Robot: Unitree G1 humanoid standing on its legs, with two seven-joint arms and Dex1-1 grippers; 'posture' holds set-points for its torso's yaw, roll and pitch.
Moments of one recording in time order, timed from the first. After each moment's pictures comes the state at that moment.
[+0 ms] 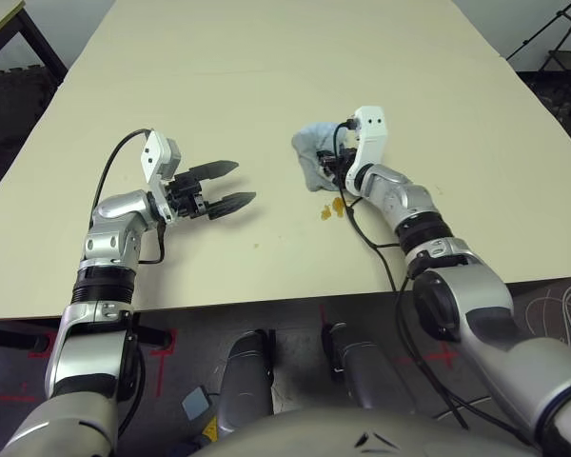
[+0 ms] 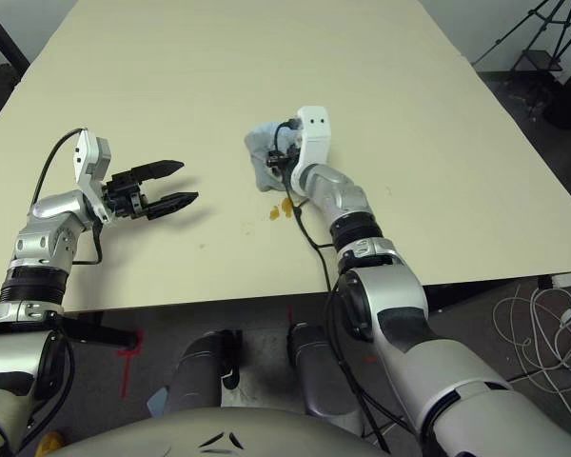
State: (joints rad) left arm -0.54 0.57 0.10 0.48 -0.39 0.10 -1.25; right arm -0.97 0.05 -0.14 0.95 0.20 0.31 0.39
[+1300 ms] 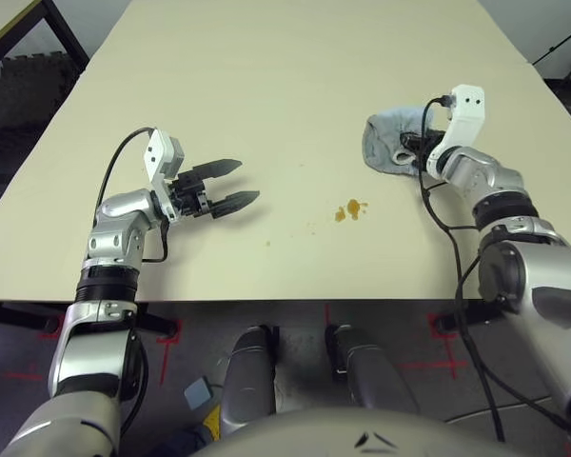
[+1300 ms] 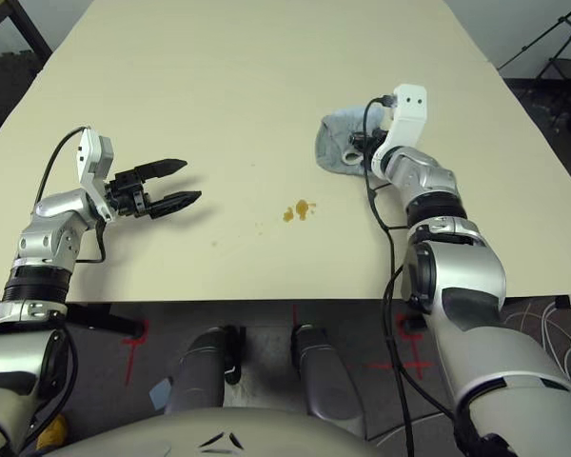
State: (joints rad) left arm -0.55 0.55 0.09 0.49 -0.39 0.10 -1.25; right arm -0.87 -0.38 -0.27 0.84 0.28 0.53 0.52
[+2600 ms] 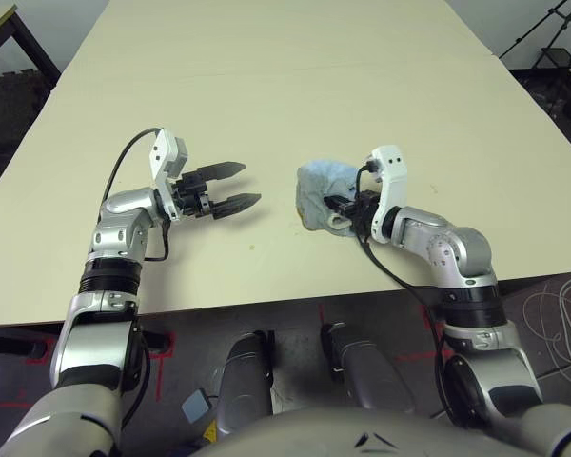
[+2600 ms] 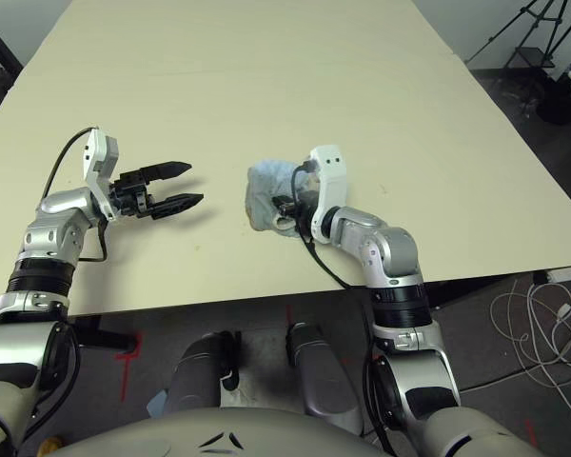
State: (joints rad) left arm -0.57 0.57 0.07 0.53 -0.40 0.14 -1.35; right arm -0.46 -0.09 0.03 -0.03 0.39 0.95 0.43
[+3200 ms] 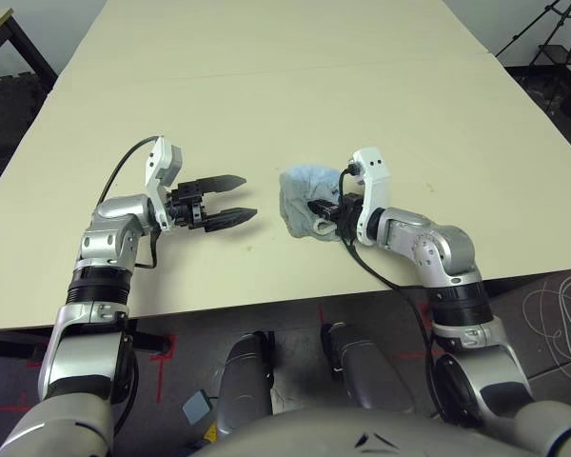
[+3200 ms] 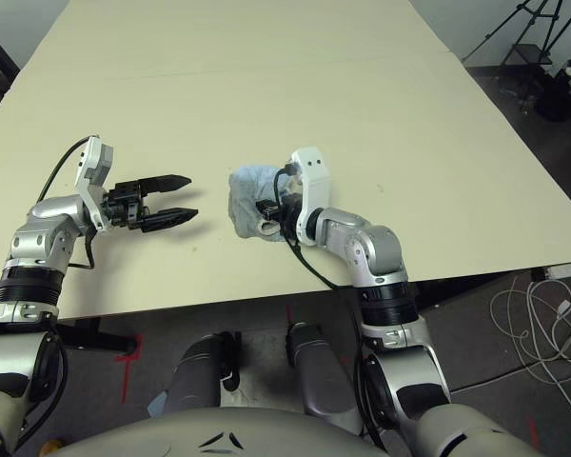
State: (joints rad) left arm -0.54 0.59 0.07 0.47 -0.41 0.20 -1.40; right arm -0.49 -0.05 0.07 0.01 0.39 0.96 0.44
